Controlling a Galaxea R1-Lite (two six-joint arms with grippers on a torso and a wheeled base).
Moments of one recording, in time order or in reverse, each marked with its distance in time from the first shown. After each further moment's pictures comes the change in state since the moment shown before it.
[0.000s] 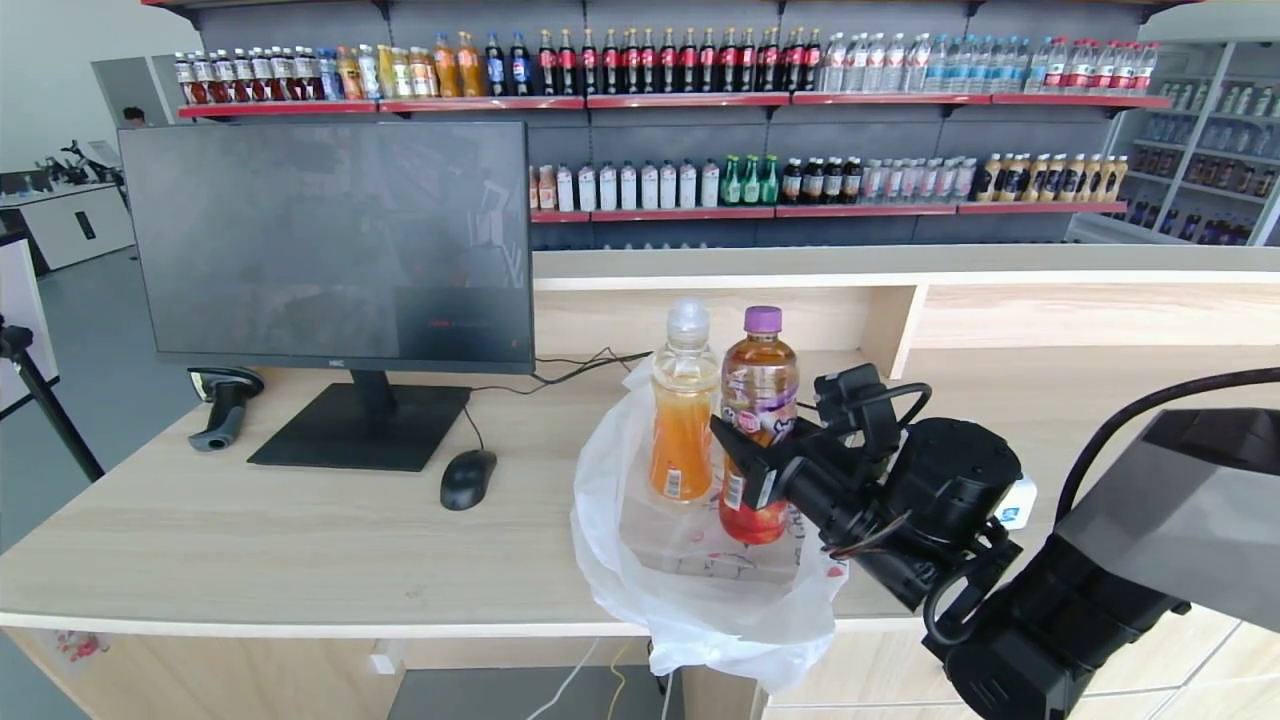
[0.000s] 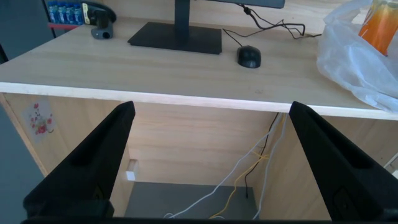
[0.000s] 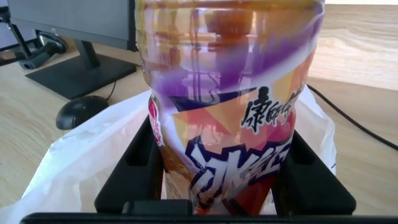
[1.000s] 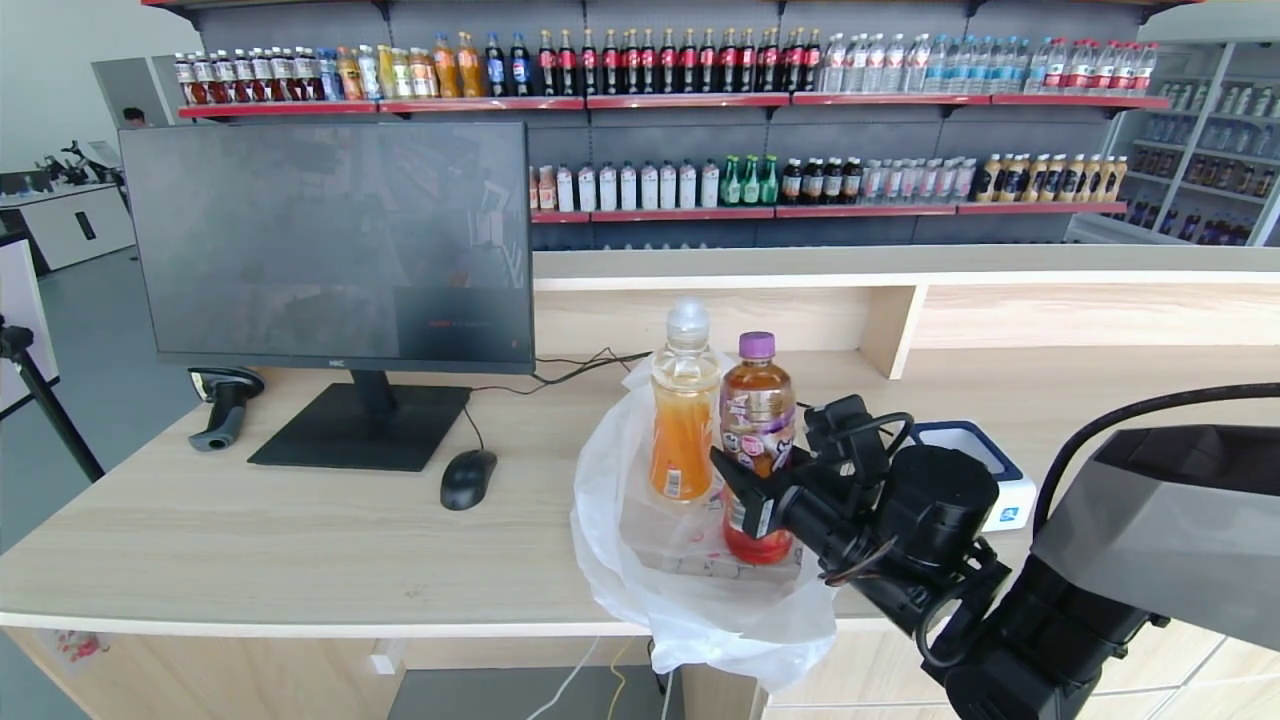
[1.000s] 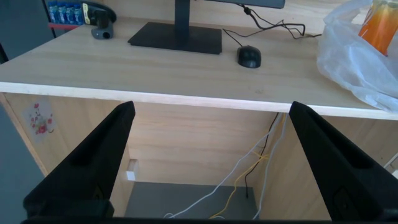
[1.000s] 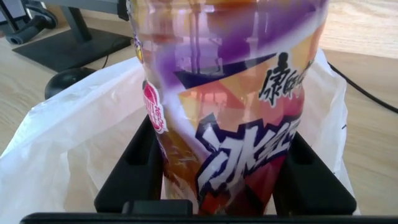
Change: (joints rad) left arm 0.000 0.000 0.000 0.000 0.000 0.000; right arm -0.003 0.051 0.048 -0.003 -0.003 0.007
